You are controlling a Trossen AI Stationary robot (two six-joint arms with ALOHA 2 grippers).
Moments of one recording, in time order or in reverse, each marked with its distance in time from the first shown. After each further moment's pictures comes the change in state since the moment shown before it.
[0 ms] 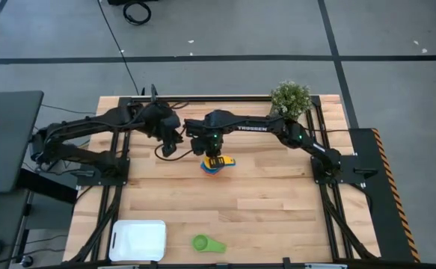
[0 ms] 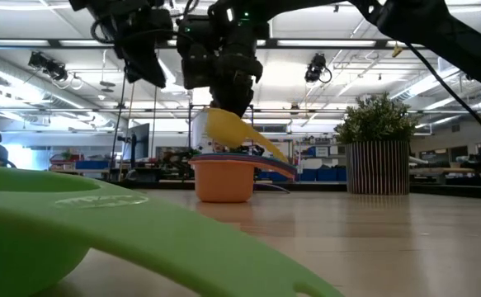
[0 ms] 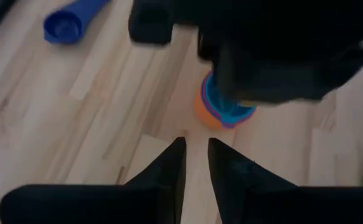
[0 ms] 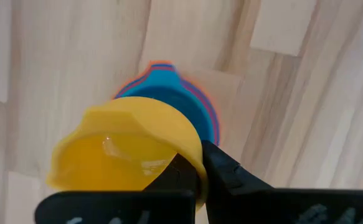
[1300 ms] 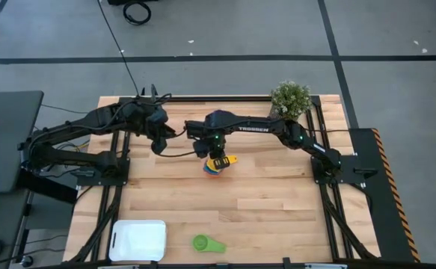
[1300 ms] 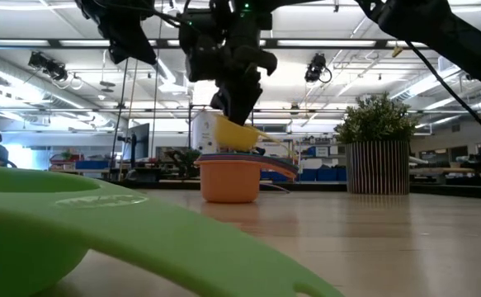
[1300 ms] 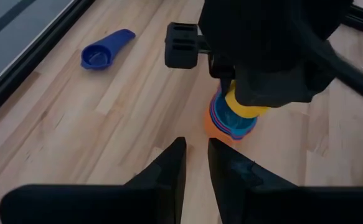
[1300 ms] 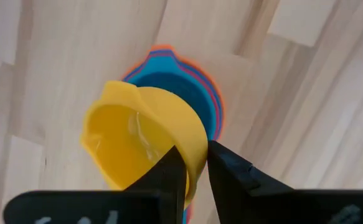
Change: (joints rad) left arm 0.001 -0.164 0.000 -0.029 -0.065 -0.046; right arm 0.018 -0.008 0.033 -0.092 0.023 -0.100
